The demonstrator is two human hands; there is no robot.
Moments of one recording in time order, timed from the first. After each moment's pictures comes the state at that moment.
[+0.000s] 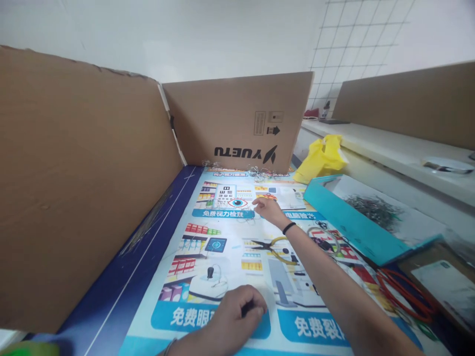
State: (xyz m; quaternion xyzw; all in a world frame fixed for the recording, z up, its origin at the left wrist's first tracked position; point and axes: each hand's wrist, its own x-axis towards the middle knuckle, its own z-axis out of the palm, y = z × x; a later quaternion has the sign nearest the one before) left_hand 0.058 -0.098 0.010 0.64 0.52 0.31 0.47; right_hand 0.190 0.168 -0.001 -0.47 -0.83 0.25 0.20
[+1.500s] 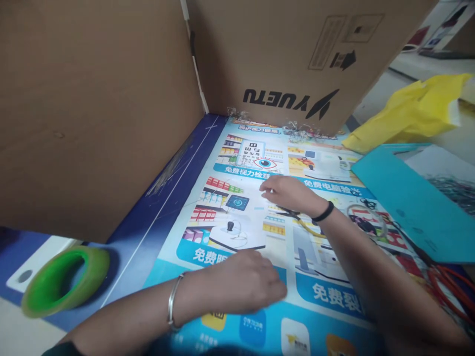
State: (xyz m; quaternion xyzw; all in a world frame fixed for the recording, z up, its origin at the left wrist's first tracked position) left_hand 0.030 -0.103 0.040 0.91 0.33 0.17 0.17; right_hand 0.155 0.098 0.042 -0.29 -0.94 0.15 0.09
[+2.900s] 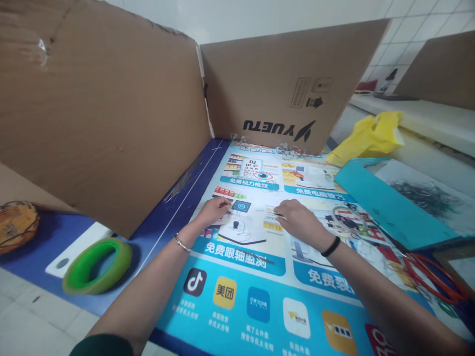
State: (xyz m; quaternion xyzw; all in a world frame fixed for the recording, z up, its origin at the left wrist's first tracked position) left_hand -0.079 -0.039 -0.015 0.62 0.67 0.35 0.22; right_hand 0.200 0.021 0.027 -0.32 -0.94 -0.01 0.09
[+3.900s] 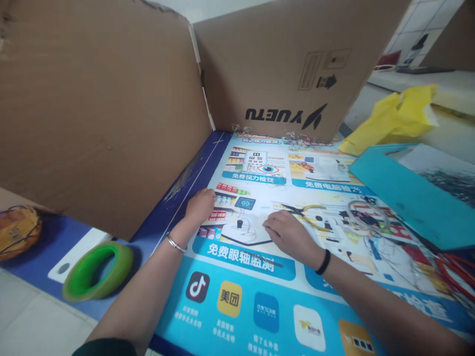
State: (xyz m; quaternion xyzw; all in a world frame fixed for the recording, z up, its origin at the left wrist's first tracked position) left_hand -0.109 -0.044 -0.008 0.61 0.79 0.10 -0.01; right_hand 0.177 -0.005 -0.017 -0.23 -0.95 0.08 0.21
